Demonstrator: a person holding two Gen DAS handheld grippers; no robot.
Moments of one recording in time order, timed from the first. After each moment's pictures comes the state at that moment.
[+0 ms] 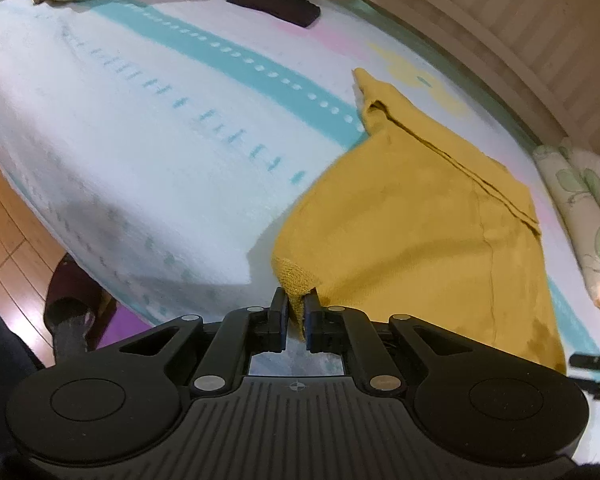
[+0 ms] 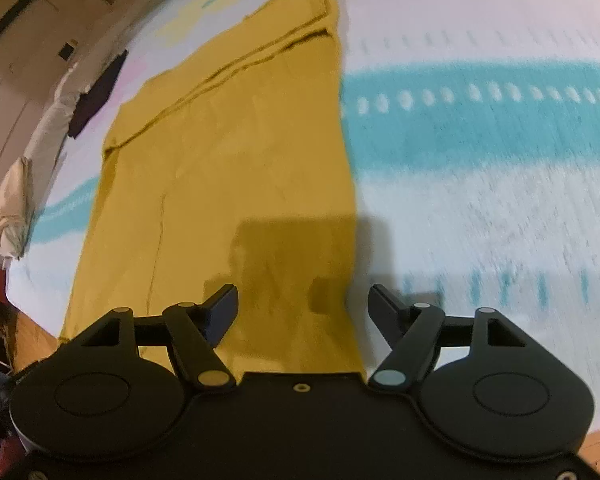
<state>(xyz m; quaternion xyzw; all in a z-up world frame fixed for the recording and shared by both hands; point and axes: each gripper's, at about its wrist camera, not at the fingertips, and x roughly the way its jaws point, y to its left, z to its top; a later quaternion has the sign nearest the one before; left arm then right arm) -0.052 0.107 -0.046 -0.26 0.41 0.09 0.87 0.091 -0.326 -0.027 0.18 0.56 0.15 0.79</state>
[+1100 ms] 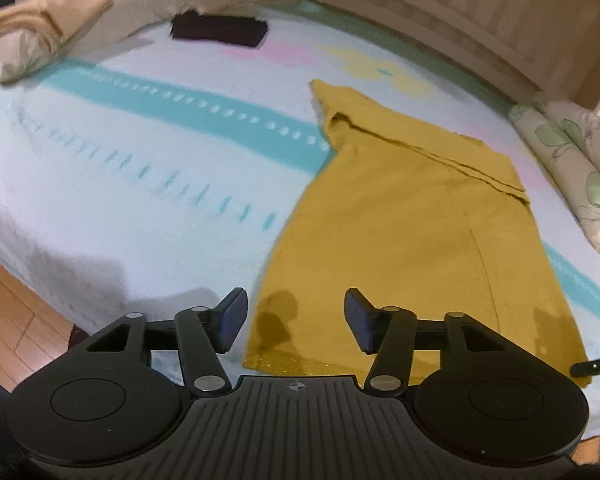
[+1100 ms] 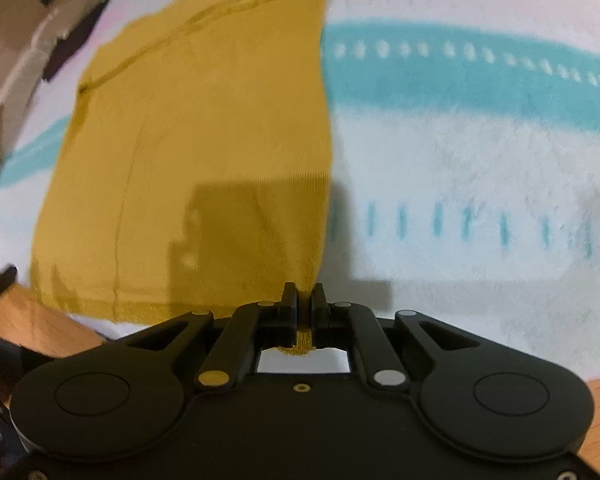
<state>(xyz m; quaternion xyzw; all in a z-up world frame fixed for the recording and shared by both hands) -0.030 0.100 -0.022 -0.17 0.41 0.05 0.89 0.067 -0.322 -0.030 0.10 0.62 0.13 0.77</state>
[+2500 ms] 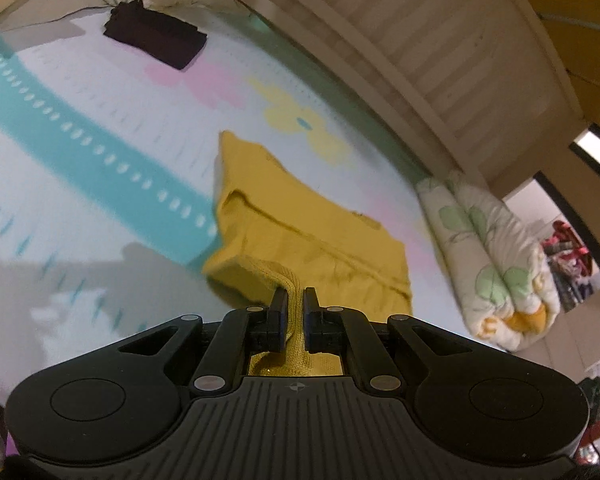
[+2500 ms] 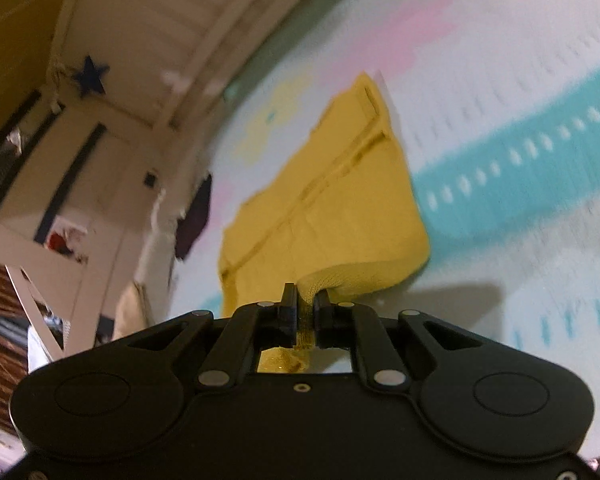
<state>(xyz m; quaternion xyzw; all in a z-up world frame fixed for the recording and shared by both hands) 0.046 0.132 0.027 -0.33 0.35 -0.08 0.88 0.097 -0.361 0.016 0.39 0.42 0.19 0.80</state>
